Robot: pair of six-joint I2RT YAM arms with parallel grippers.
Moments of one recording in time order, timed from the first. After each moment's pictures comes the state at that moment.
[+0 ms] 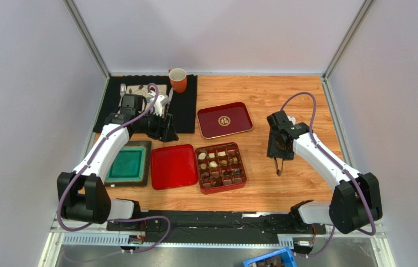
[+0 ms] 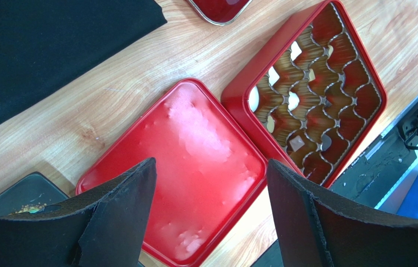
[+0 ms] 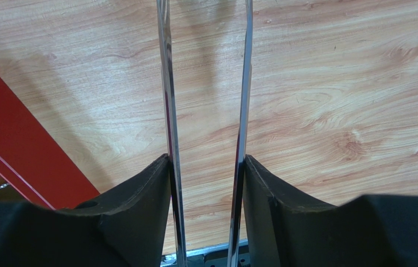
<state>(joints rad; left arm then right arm) -0.13 1.33 1.06 -0.67 0.62 0.10 0.37 1.31 0.96 -0.90 0.27 0.51</state>
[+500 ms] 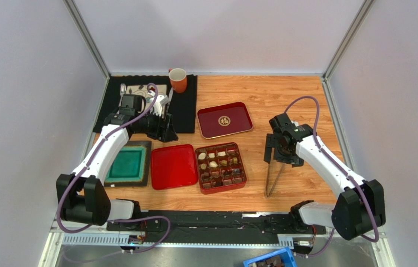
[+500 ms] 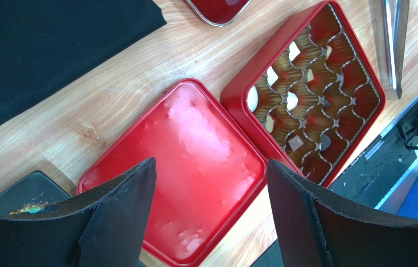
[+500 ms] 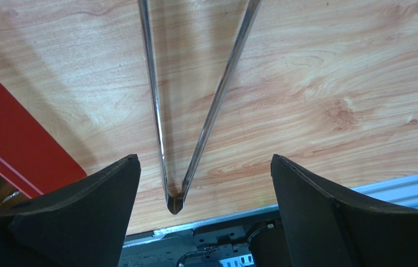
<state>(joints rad) -0.13 1.32 1.06 -0.68 0.62 0.10 0.37 1.27 0.95 -1.01 0.25 0.52</state>
